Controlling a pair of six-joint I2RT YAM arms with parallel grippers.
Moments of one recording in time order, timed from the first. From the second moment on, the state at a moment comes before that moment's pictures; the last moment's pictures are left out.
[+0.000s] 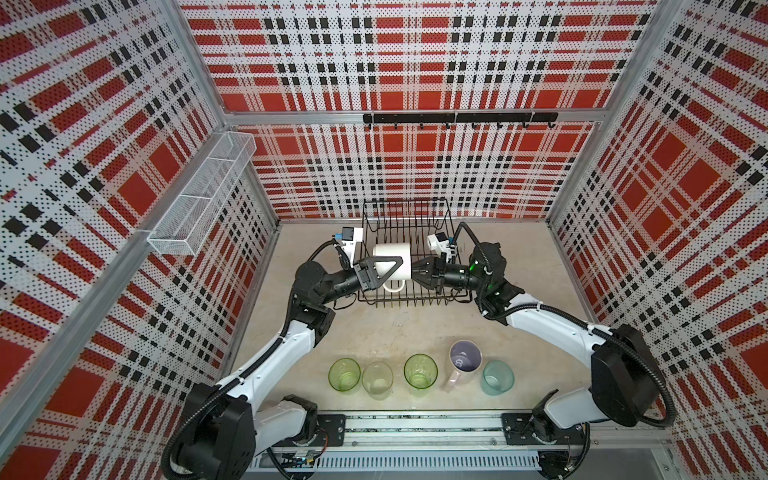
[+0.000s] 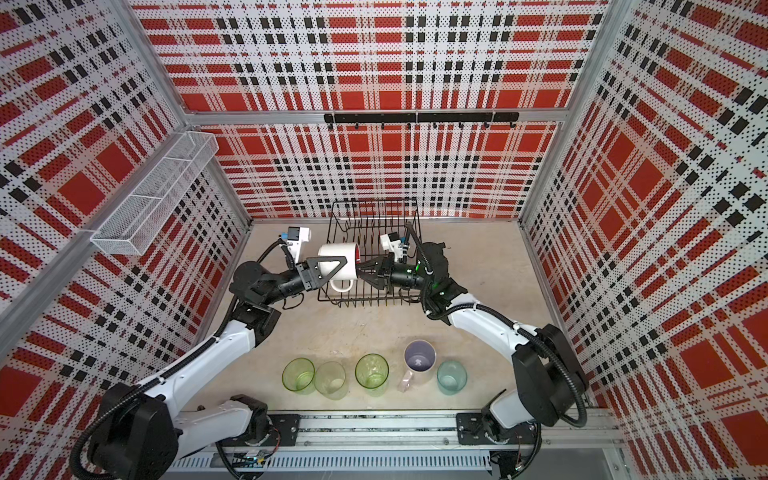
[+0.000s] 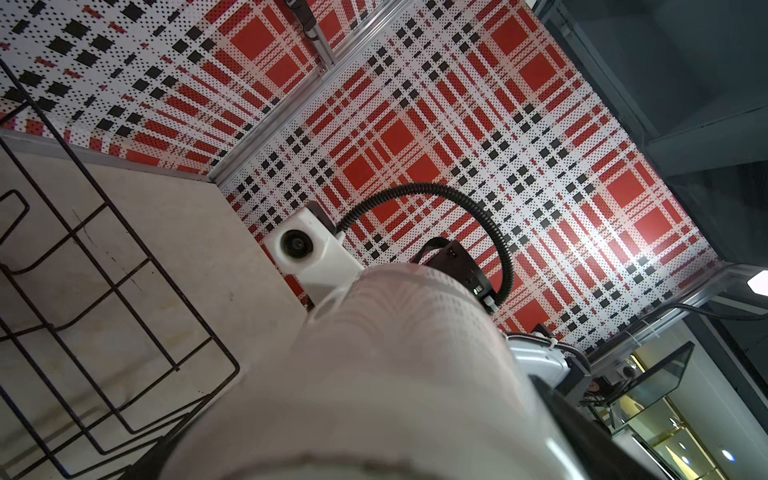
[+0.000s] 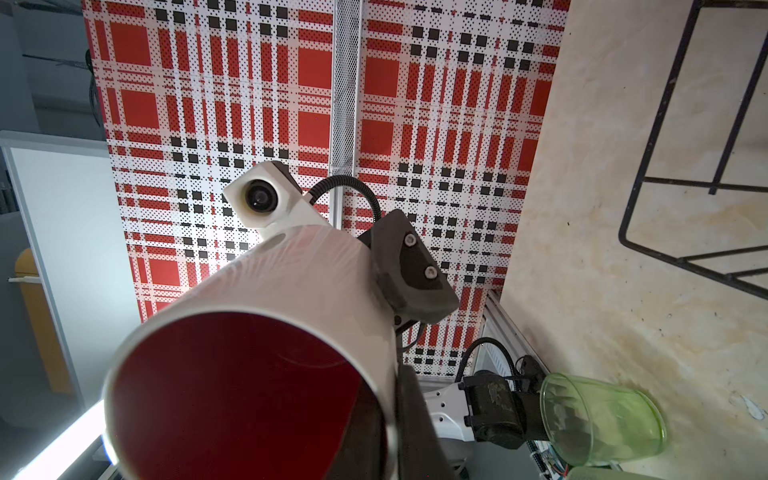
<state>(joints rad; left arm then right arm) -0.34 1.17 0.72 0.72 0.84 -1.08 0.62 1.48 0.99 0.54 -0.81 1.47</state>
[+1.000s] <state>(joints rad) -0.27 1.20 0.71 0.71 0.71 -1.13 0.58 1.51 0.88 0.78 -0.71 1.59</state>
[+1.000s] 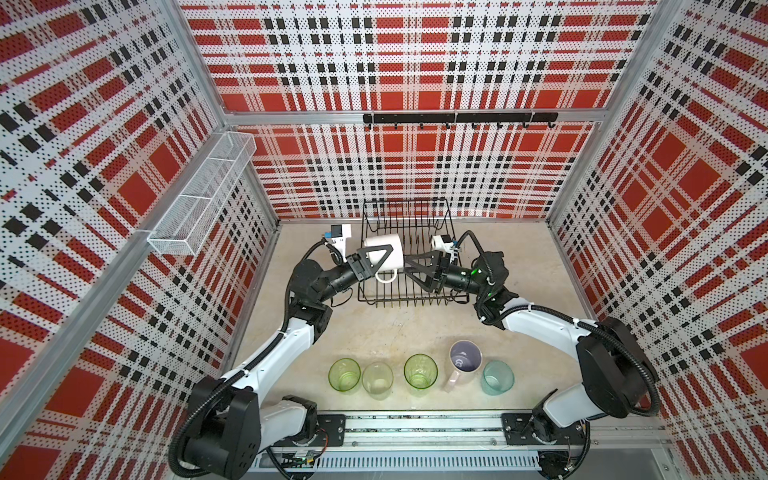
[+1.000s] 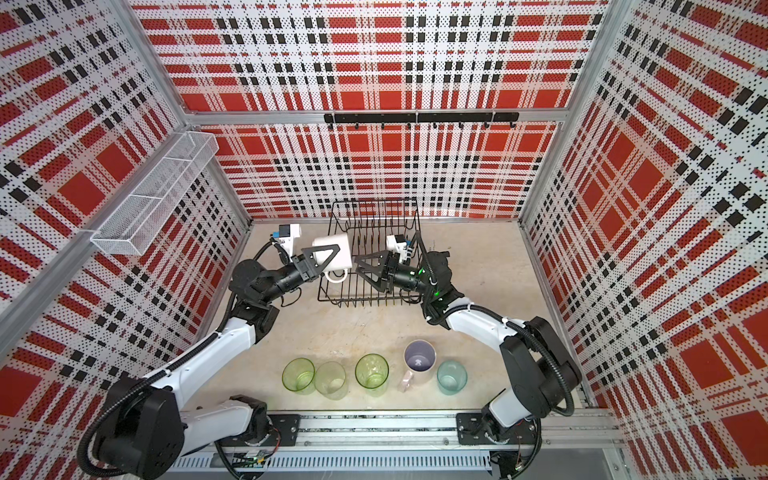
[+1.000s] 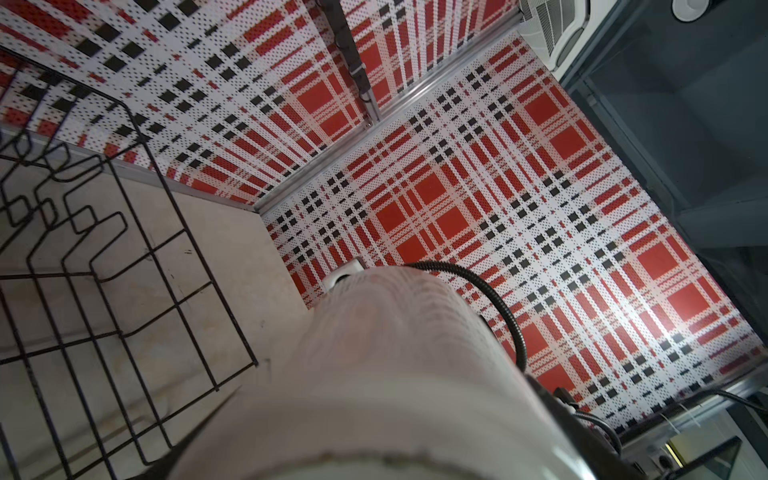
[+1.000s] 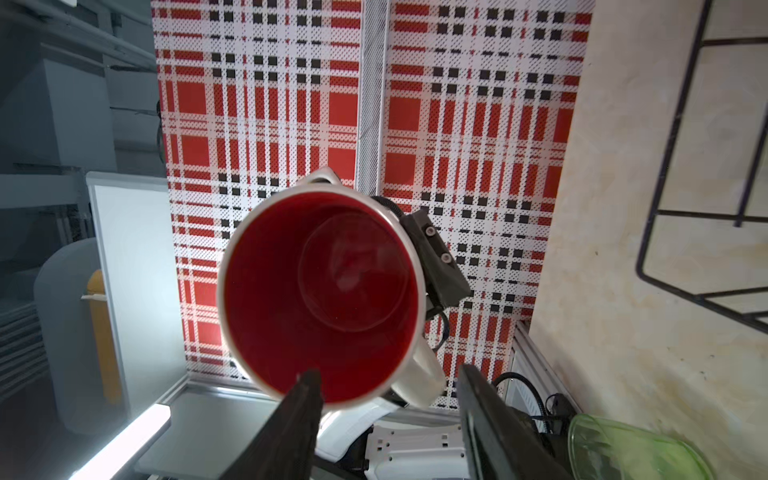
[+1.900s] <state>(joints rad) -0.49 1.66 1.25 -0.28 -0.15 -0.45 0.60 0.96 0.66 -0.06 0.18 0.76</state>
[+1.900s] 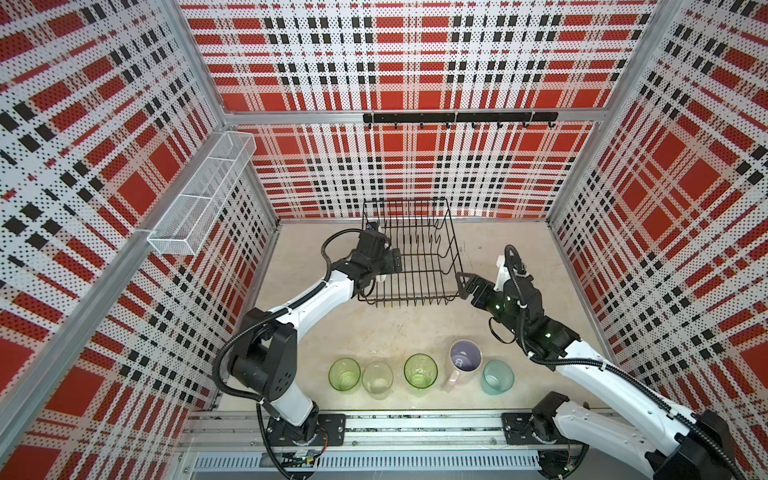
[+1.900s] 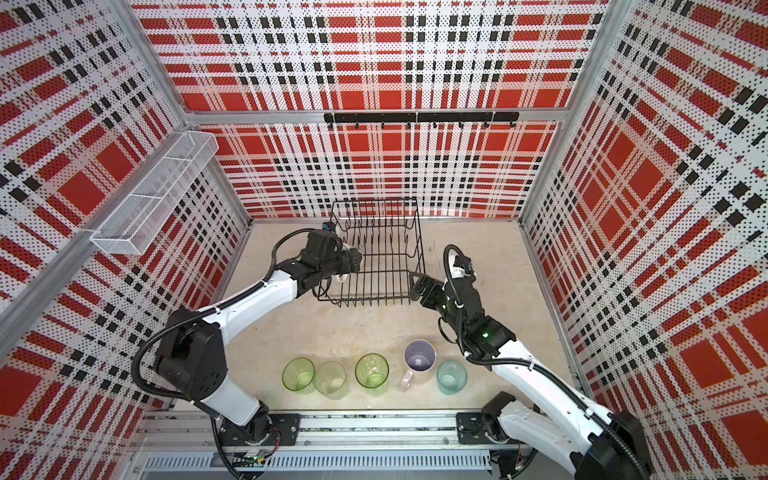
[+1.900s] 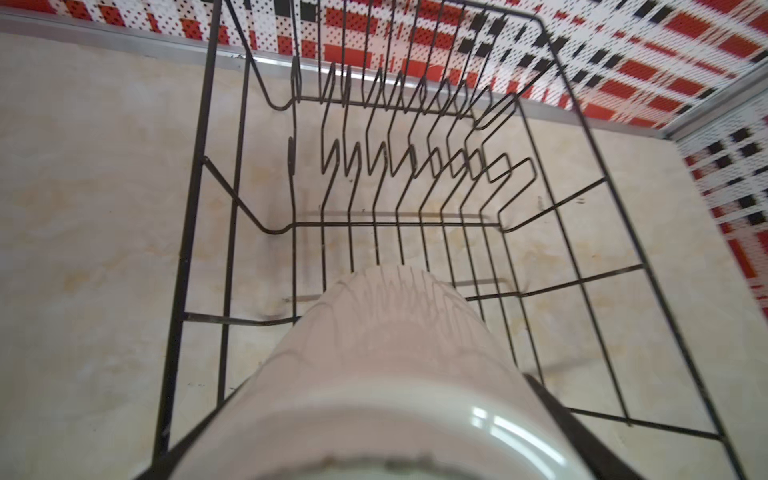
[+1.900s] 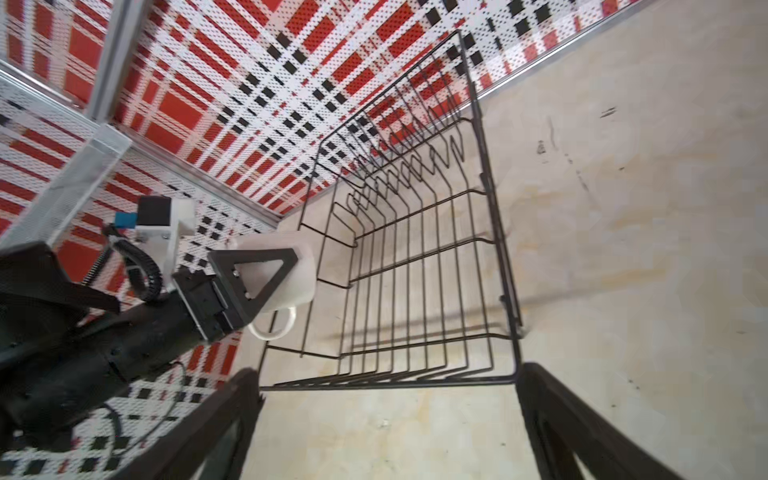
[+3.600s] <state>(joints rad) -0.43 2.12 1.64 -0.42 -0.21 -0.35 0.17 1.38 0.58 0.10 -0.26 0.68</state>
